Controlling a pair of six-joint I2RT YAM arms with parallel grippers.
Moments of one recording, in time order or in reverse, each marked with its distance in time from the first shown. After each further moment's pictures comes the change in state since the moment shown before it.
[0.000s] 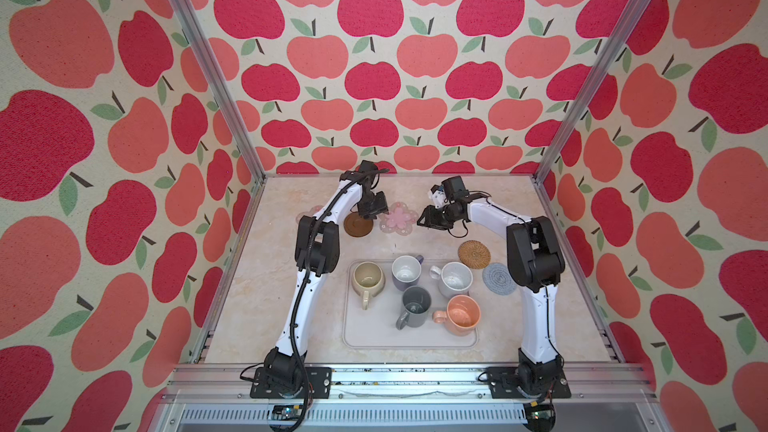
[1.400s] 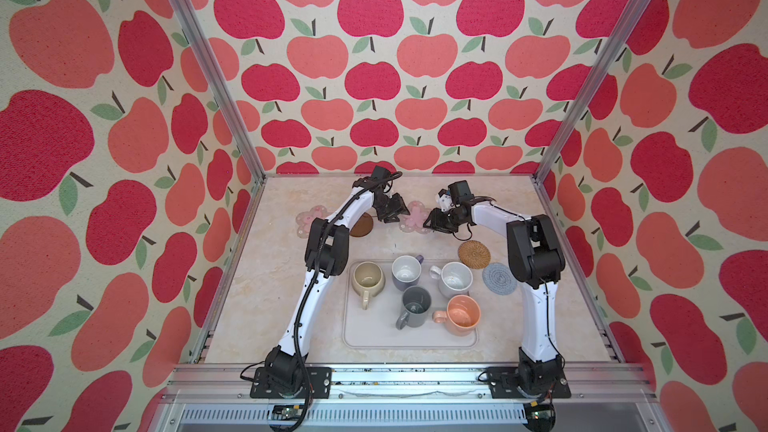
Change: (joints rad) left arm -0.079 0.093 0.044 0.183 0.247 -0.156; right arm -0.061 0.024 -0.063 0.061 0.018 0.022
